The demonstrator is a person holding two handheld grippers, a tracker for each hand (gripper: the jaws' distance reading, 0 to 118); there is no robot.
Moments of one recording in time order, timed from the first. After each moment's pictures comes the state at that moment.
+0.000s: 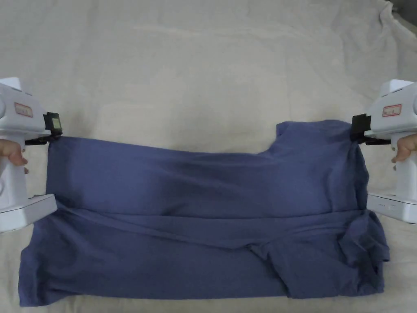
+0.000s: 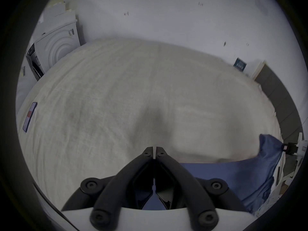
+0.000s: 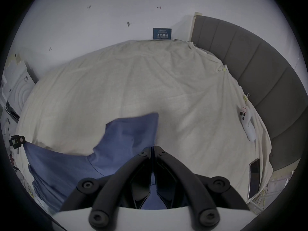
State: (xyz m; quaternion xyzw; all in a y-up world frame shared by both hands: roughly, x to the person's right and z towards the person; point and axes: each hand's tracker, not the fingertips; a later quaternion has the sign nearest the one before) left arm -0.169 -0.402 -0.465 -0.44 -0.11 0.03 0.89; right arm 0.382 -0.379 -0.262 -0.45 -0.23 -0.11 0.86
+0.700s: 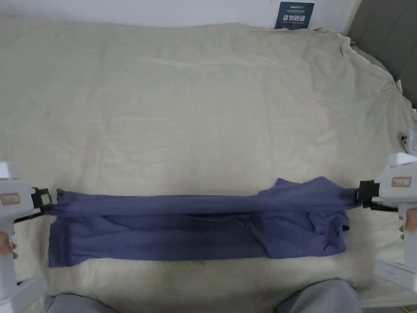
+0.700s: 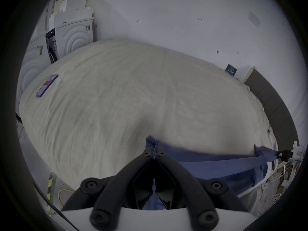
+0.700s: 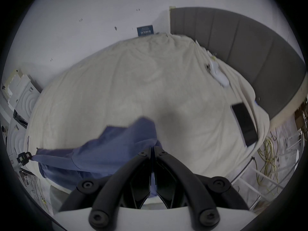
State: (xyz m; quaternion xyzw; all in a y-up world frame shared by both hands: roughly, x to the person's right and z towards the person) left arm -0.240 -0.421 -0.285 -0.44 -0.10 0.05 0.89; right arm 0.347 -0.402 -0.060 -0.45 -0.24 -0.19 0.84
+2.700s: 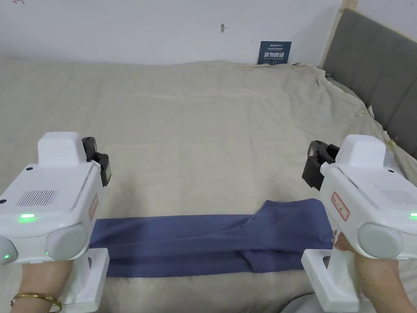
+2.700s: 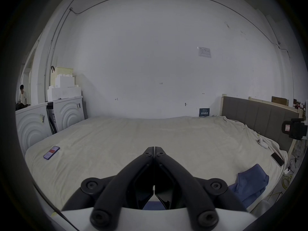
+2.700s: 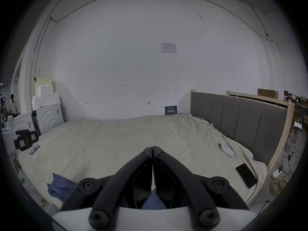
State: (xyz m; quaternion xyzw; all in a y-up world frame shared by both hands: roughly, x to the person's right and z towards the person) left arm -0.124 -0.322 -0.180 -0.09 -0.16 -0.02 0.98; right arm 0.218 -0.319 -0.022 -0.10 -0.21 -0.04 0.97
